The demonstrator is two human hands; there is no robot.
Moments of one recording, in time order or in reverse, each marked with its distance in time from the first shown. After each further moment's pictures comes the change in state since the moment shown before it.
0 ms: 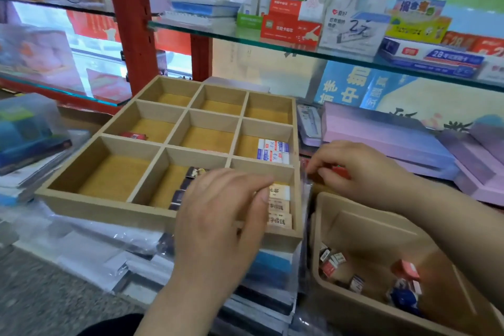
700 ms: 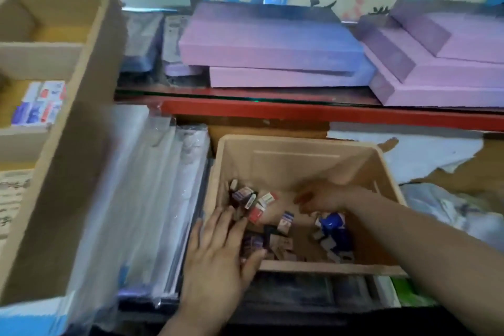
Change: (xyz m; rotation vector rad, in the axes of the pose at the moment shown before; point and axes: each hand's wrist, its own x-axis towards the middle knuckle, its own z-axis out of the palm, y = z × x) left_hand -0.136 0.004 0.220 0.190 -0.832 -0.151; right_hand -0.132 0.233 0.164 0.401 -0.733 0.821
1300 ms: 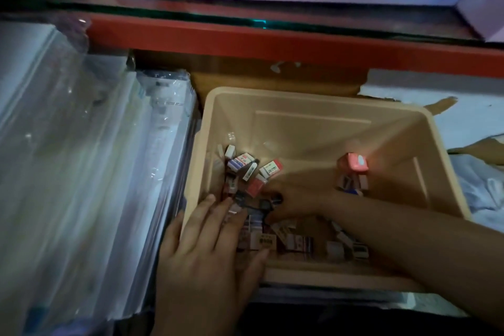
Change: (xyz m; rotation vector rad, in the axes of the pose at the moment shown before) left_hand 0.002 -0.001 0.017 0.123 0.137 0.037; right_hand 0.079 -0.006 0.070 -0.083 -0.043 -0.421
